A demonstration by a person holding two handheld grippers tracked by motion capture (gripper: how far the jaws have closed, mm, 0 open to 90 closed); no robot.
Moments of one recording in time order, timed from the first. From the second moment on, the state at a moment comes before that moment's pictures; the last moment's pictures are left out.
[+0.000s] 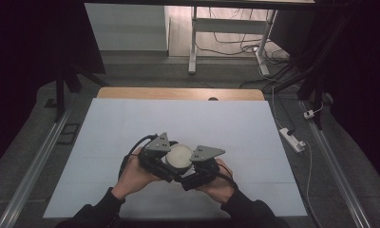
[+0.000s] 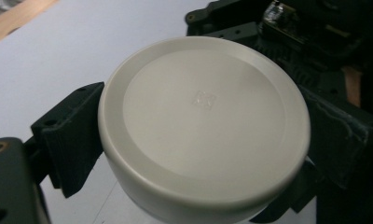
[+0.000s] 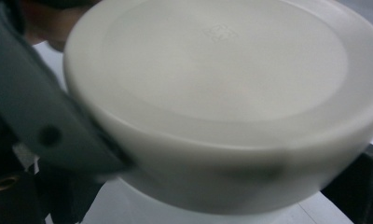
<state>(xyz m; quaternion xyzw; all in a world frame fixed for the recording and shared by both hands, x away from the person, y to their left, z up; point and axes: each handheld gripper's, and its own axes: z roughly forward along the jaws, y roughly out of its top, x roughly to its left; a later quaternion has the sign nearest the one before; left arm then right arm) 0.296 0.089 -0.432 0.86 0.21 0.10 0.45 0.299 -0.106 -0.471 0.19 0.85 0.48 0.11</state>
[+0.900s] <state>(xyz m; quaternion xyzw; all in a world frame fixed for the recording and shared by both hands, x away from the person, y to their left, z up) 0.303 0.112 -0.429 0.88 0.08 0.01 0.46 0.288 -0.101 -0.468 0.12 0.85 0.51 0.07</state>
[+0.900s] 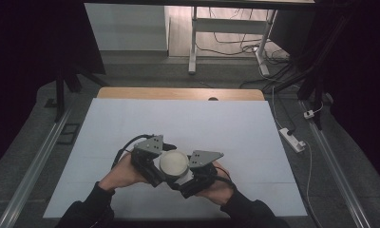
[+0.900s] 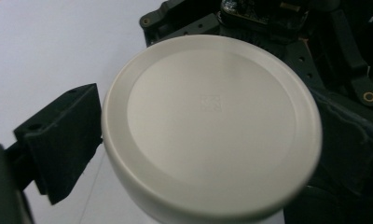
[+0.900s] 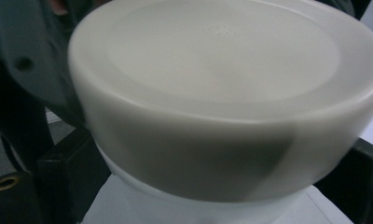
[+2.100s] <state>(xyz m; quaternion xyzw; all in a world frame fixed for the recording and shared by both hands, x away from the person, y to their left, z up) 0.292 0.122 -0.412 0.85 0.18 0.08 0.48 0.296 -0.107 -0.470 0.17 0.85 0.50 0.10</state>
